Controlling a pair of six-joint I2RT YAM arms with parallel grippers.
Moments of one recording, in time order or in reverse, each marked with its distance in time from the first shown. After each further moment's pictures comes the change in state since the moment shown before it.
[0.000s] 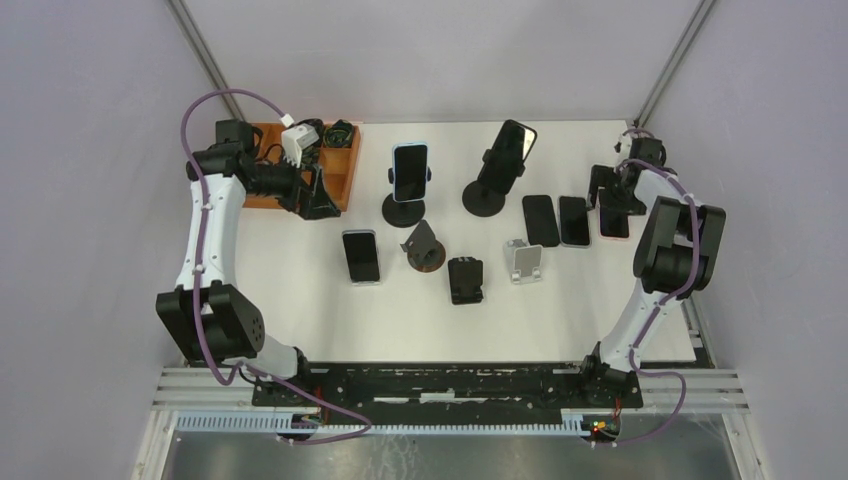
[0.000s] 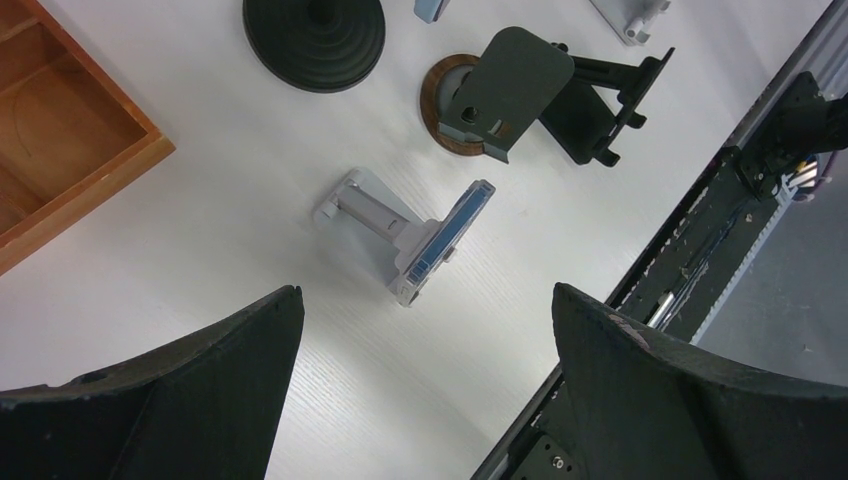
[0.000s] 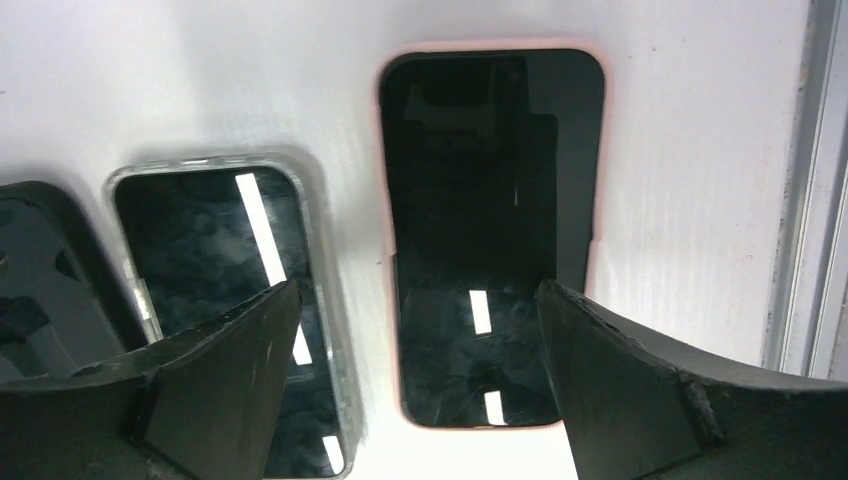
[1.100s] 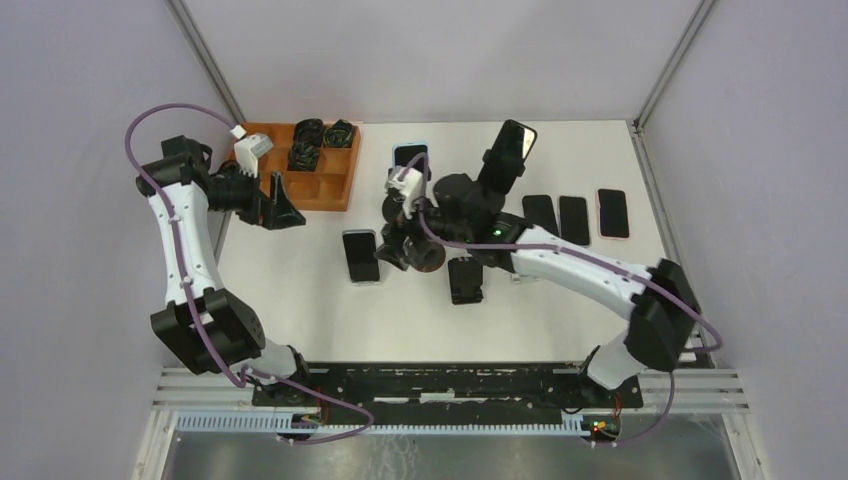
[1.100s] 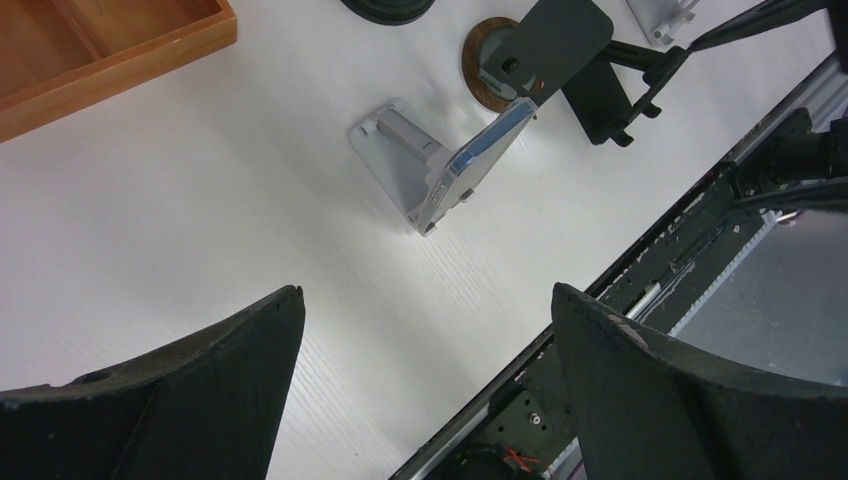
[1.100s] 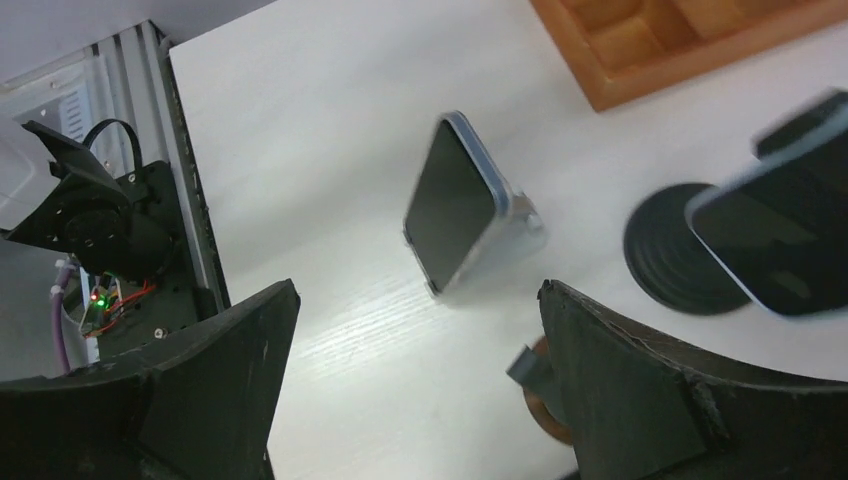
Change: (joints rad) left arm 0.253 -0.035 0.040 -0.229 0.024 0.146; right arm 1.158 -0.524 -0.225 0.412 -0.192 0.115
